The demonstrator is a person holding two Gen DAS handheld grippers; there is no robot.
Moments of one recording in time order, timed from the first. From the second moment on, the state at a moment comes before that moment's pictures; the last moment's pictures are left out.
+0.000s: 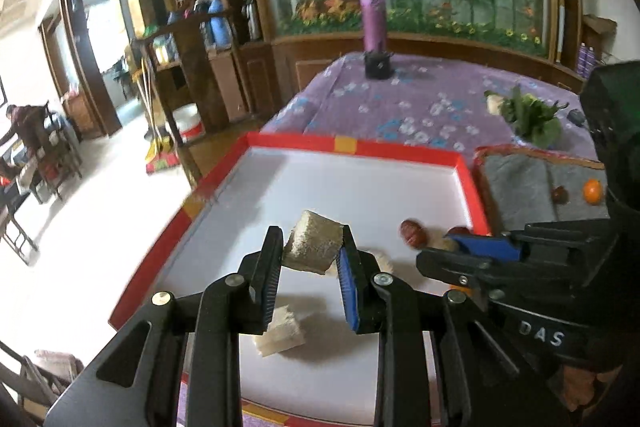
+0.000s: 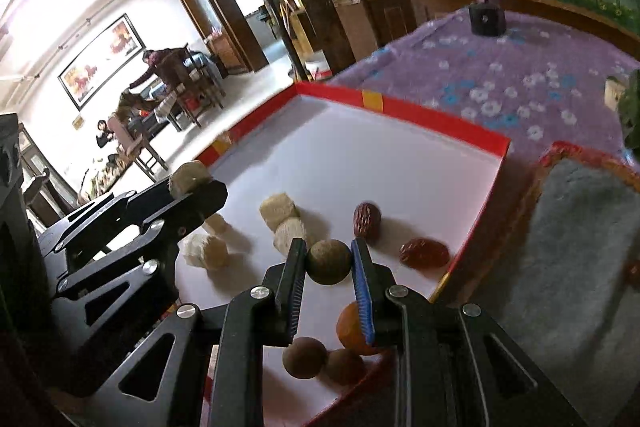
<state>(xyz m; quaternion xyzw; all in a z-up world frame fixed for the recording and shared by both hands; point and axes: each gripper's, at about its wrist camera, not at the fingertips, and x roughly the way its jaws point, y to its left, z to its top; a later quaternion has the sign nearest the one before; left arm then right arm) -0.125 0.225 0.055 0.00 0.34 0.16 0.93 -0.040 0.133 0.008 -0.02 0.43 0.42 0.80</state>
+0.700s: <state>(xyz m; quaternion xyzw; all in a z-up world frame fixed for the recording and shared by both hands) -0.115 0.167 0.058 0.01 0.36 0.10 0.93 -0.016 0.035 0.036 0.06 0.40 0.38 0.83</state>
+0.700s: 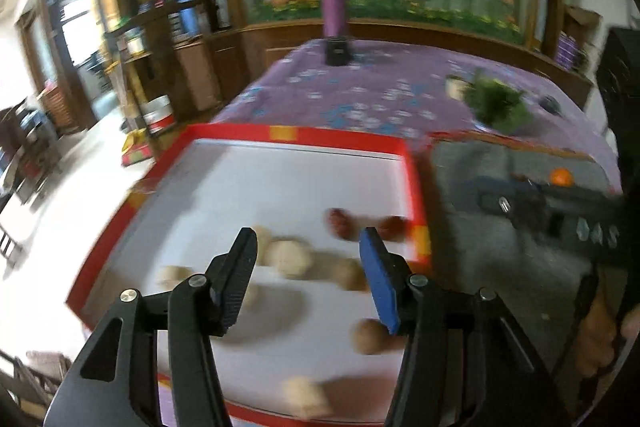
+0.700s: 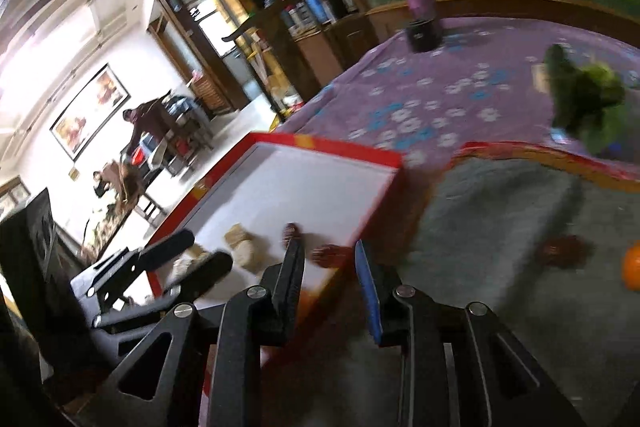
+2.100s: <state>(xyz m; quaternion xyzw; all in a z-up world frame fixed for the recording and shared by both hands) -0.009 -0.004 0.042 0.10 0.43 -0.10 0.89 0.045 -0.177 -0.002 0.16 0.44 0.15 0.87</state>
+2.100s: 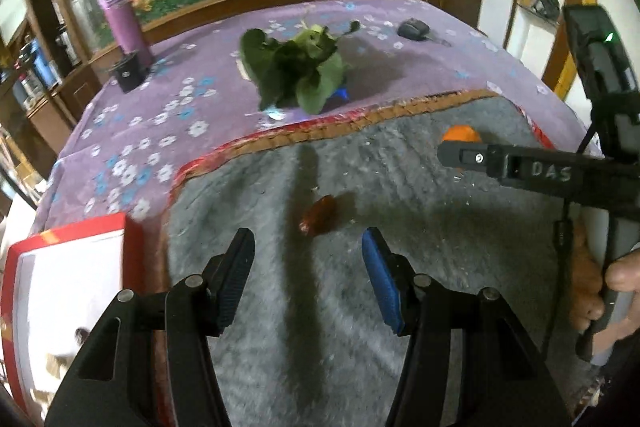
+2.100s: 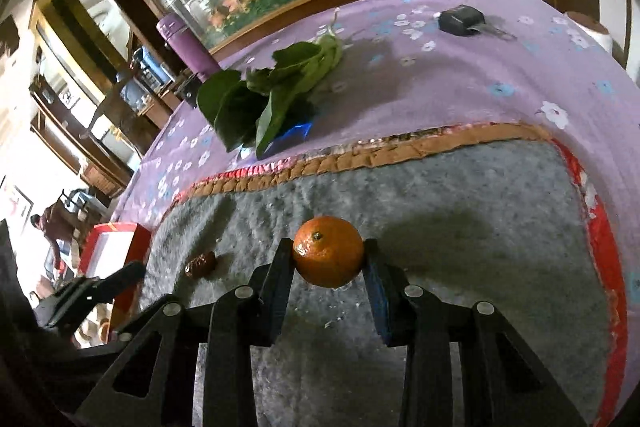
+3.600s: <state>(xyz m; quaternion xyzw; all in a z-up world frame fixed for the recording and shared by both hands) -0.068 0.035 0.085 0.05 0.34 -0.04 0.94 0.023 -0.158 0.024 0.12 0.35 0.18 0.91</state>
